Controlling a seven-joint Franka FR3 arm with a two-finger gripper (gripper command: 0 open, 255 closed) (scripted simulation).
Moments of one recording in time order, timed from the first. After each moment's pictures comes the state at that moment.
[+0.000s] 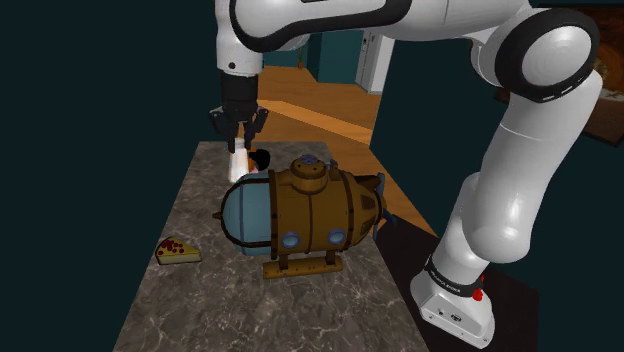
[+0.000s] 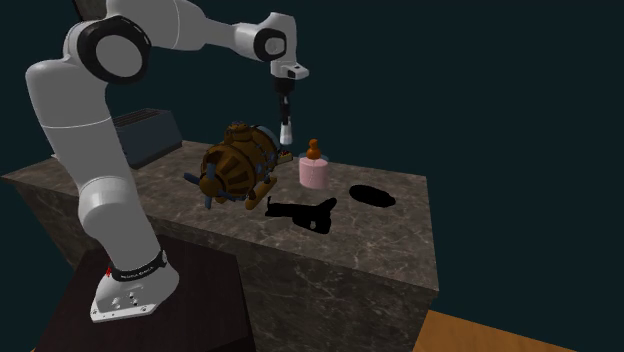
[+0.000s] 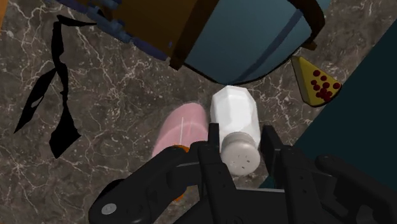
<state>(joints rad) 0.28 0.05 0.19 -1.72 0.09 1.81 0.61</state>
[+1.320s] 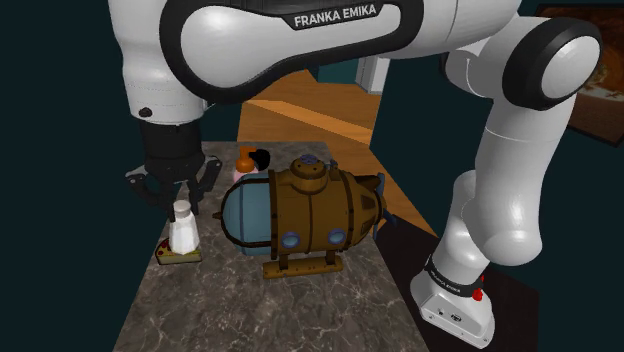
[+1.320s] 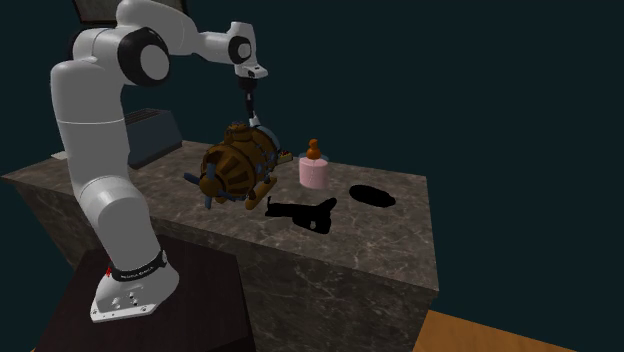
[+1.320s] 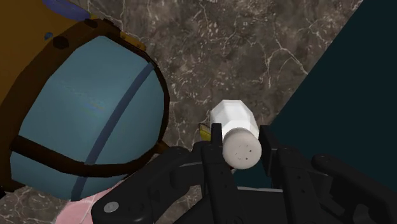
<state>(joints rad) 0.49 0.17 0.36 -1.64 0.01 1.87 1.01</state>
